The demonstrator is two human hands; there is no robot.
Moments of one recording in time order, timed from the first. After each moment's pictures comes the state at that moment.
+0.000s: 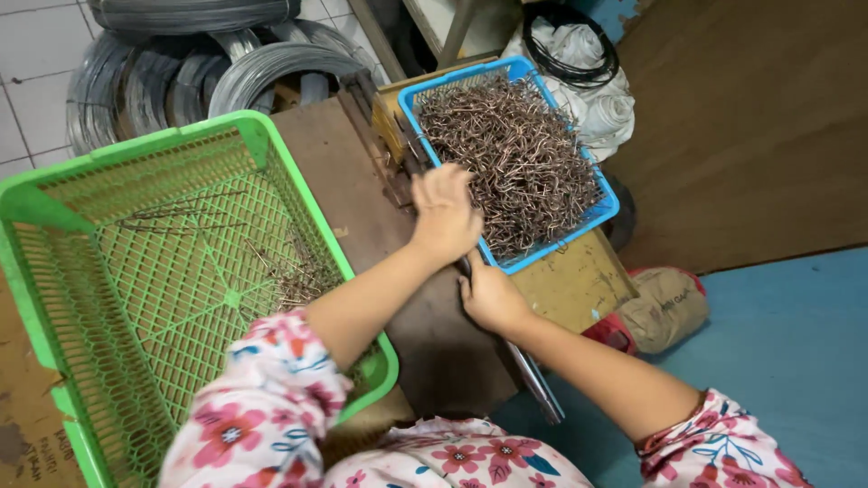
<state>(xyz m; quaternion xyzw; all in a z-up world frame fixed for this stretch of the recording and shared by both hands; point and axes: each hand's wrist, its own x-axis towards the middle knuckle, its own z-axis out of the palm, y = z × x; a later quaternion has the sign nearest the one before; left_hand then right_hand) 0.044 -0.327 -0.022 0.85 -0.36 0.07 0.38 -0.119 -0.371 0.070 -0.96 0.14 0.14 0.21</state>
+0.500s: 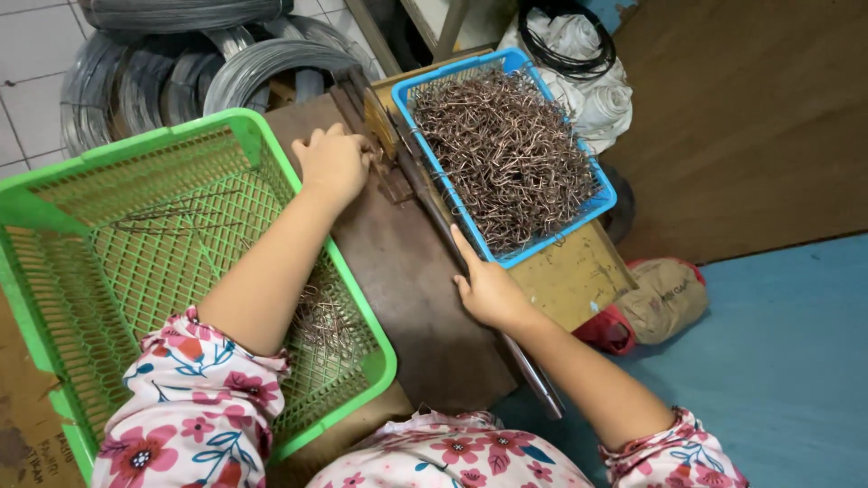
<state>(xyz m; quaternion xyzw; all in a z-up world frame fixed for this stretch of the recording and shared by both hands) 0.172 -0.199 0.017 0.96 -0.24 0.00 0.17 -0.124 -0.352 0.122 -0.94 0.15 0.16 0.25</state>
